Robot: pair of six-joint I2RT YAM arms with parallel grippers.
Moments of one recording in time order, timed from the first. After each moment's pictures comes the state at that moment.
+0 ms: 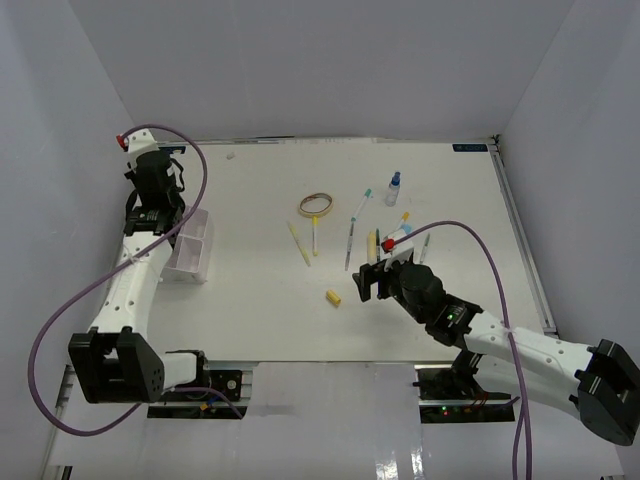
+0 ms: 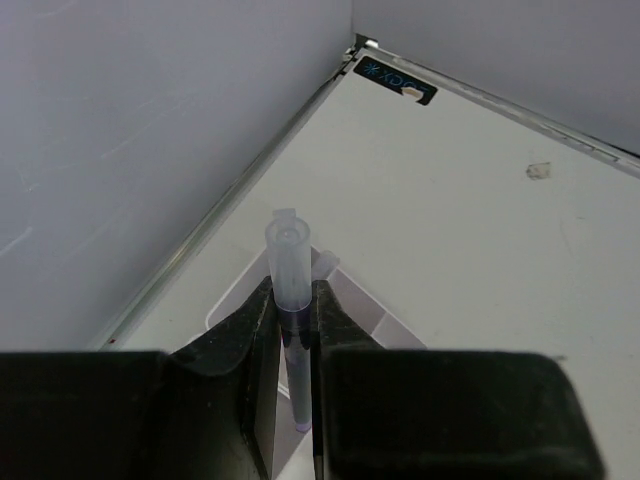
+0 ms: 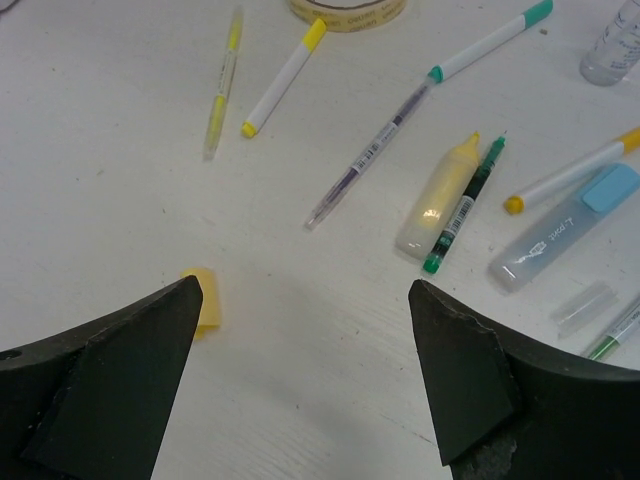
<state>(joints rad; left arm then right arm) -0.02 1.23 1.12 -0.20 -0.57 -0.15 0.93 0.90 0.39 0.19 0.34 0.20</state>
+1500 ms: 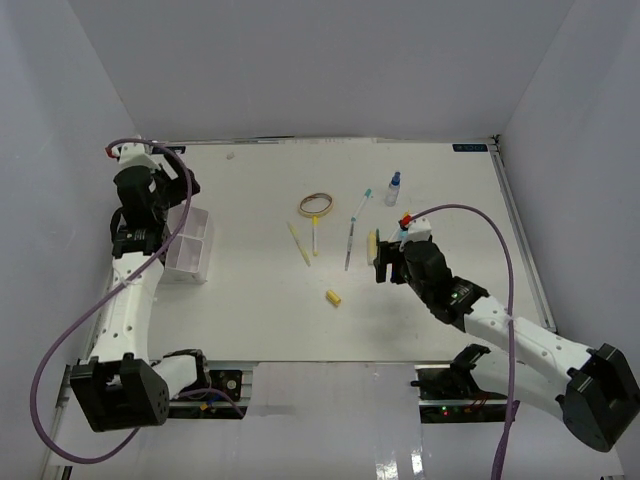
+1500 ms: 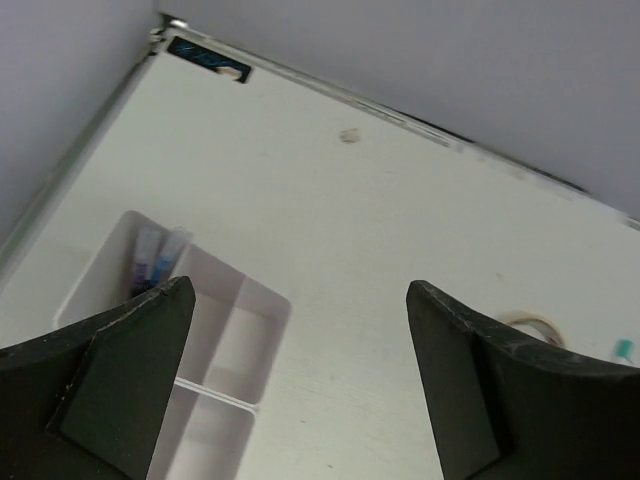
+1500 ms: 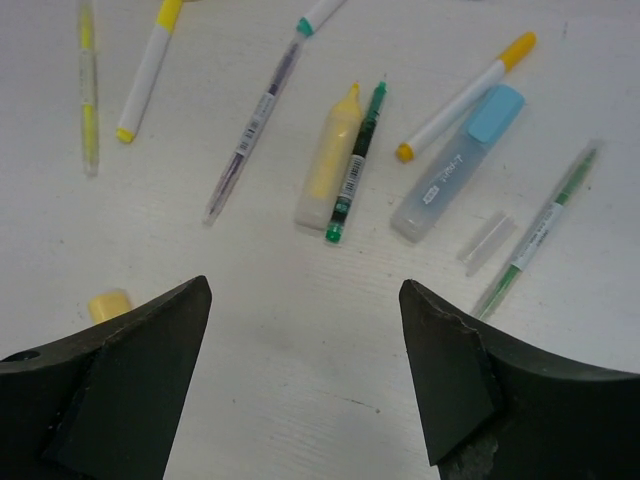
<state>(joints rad) 0.10 1.15 1.02 -0.14 -0.14 -0.27 0.75 0.90 0.47 -0.03 0.32 0.29</state>
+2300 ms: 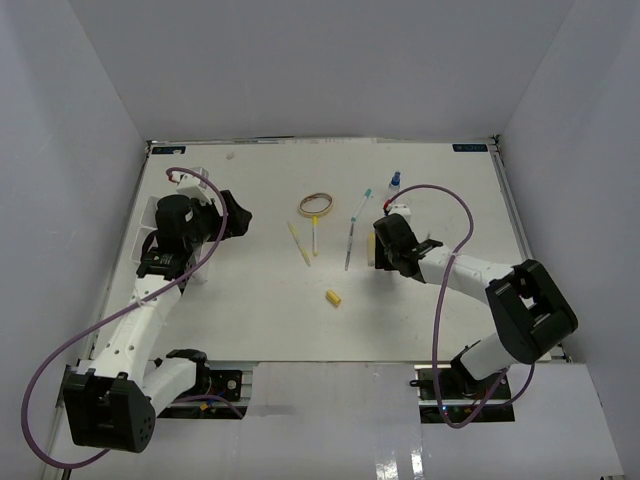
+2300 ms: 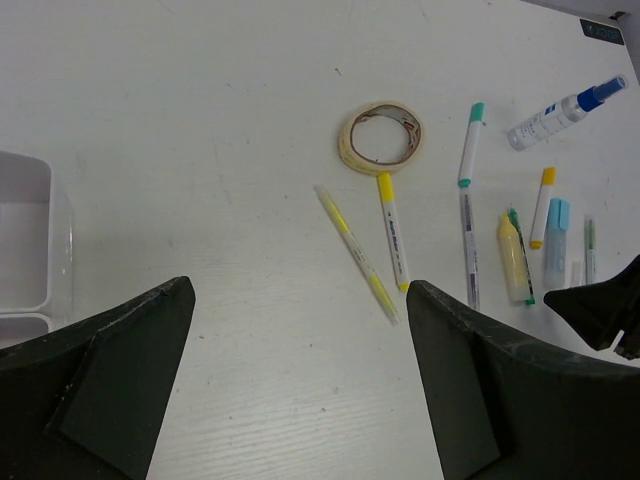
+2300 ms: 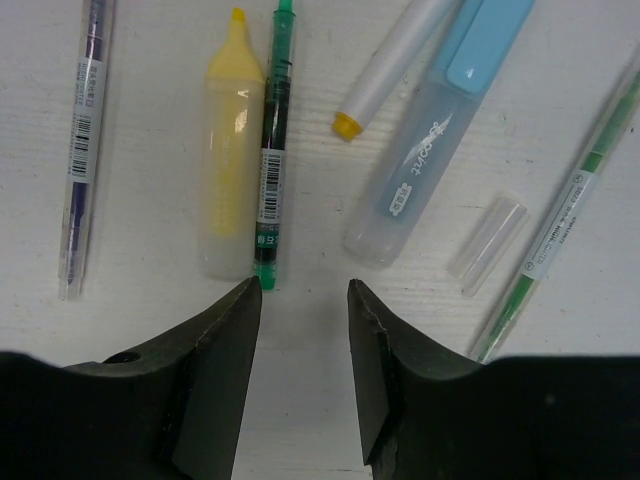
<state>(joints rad) -0.12 1.01 0.79 -0.16 0.19 -0.32 0.62 1.49 0.77 -0.18 0.33 0.41</state>
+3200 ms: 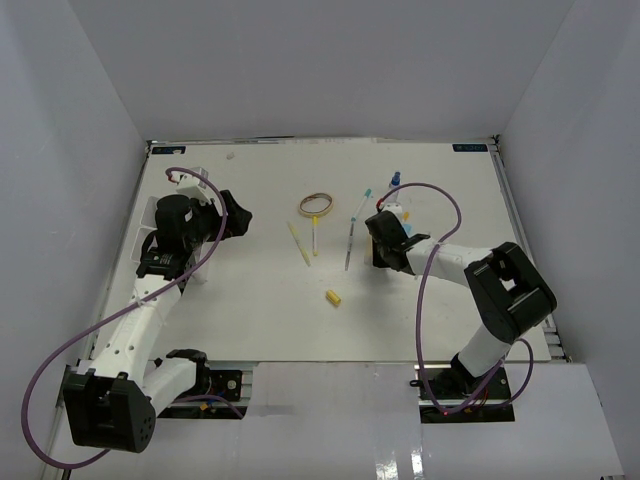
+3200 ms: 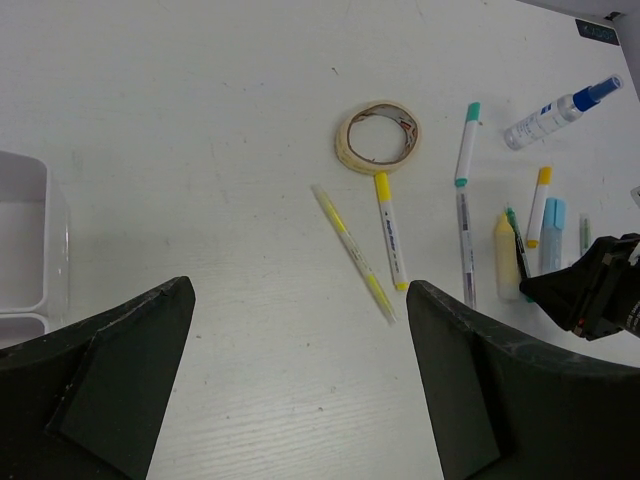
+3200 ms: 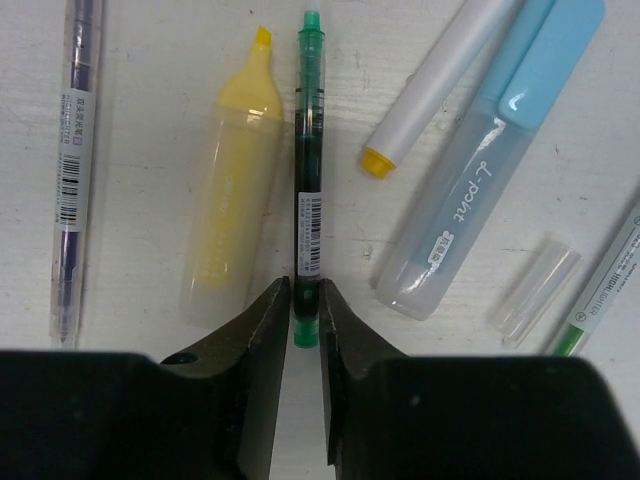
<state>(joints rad) -0.12 1.01 0.79 -0.16 0.20 -0.32 0.62 1.64 0.85 -0.15 0.33 0.43</state>
